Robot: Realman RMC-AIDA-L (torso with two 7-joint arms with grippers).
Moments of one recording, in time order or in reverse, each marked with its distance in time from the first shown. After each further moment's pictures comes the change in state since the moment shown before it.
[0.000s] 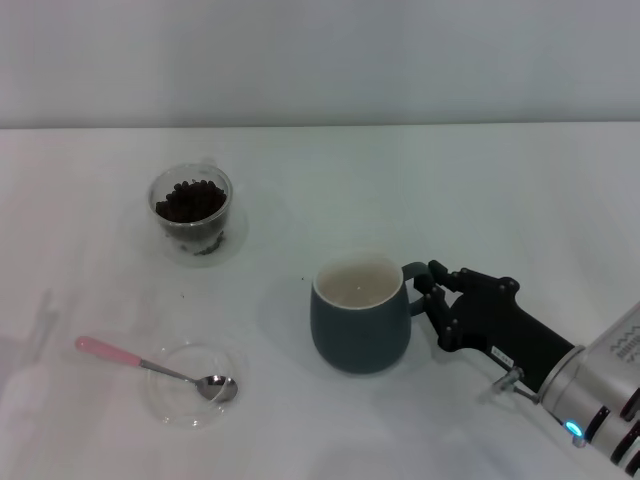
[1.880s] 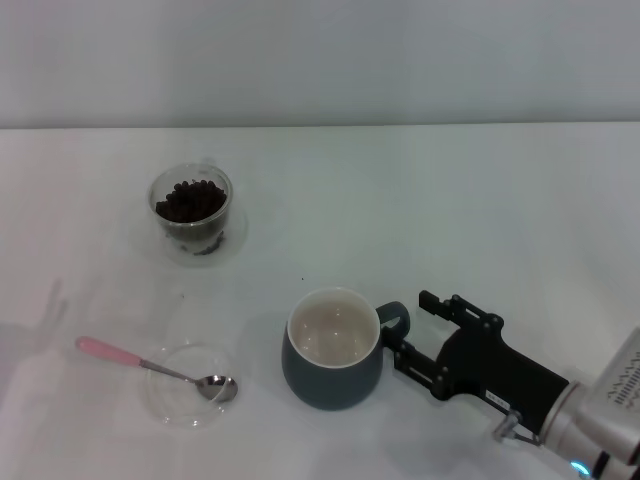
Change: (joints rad) left arm -0.029 0.003 0.002 0.008 0.003 -0.001 0.000; right arm -0.031 -0.020 -0.007 0.023 -0.137 0.002 -0.016
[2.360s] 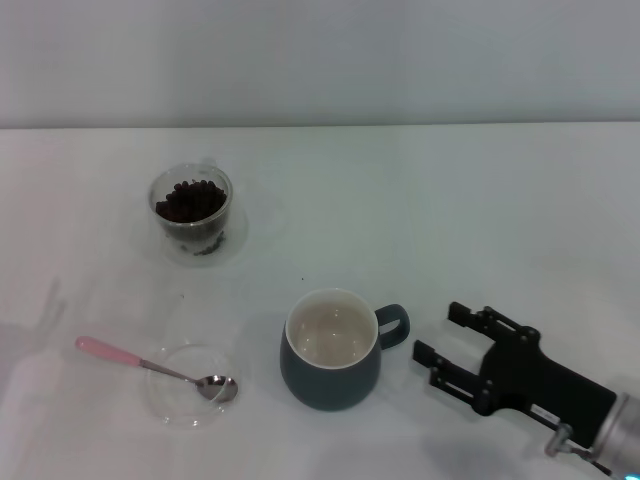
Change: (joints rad) left arm 0.000 0.000 -0.002 0.000 -0.005 0.003 0.000; right arm -0.060 -0.002 -0.090 -0.185 -0.072 -0.163 0.279
